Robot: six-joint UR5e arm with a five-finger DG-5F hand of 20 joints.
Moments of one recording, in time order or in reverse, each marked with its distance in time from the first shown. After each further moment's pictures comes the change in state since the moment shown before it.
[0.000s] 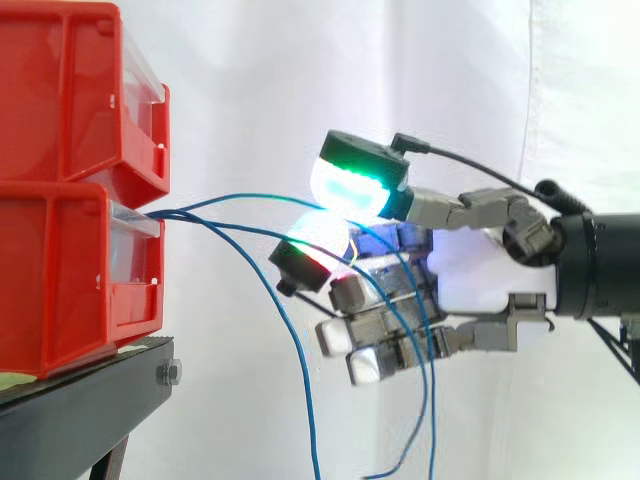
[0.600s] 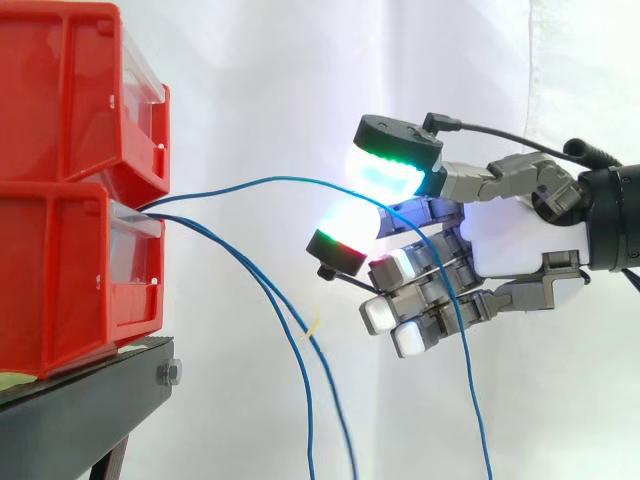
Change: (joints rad) arm 0.006 0.067 0.000 -0.151 0.080 -0.063
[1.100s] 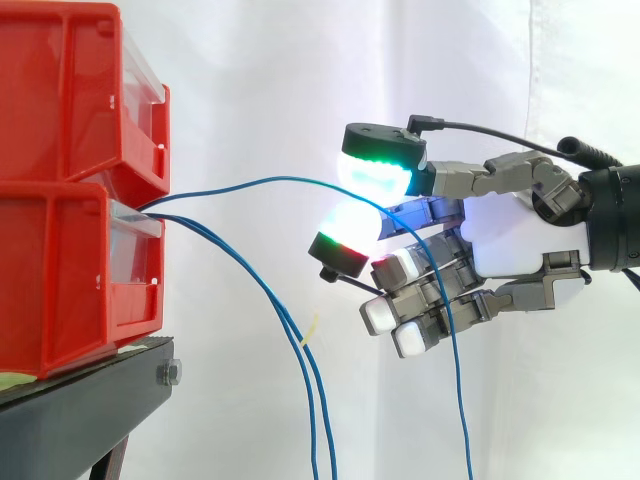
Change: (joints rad) arm 0.001 0.000 0.000 -0.001 0.013 -0.002
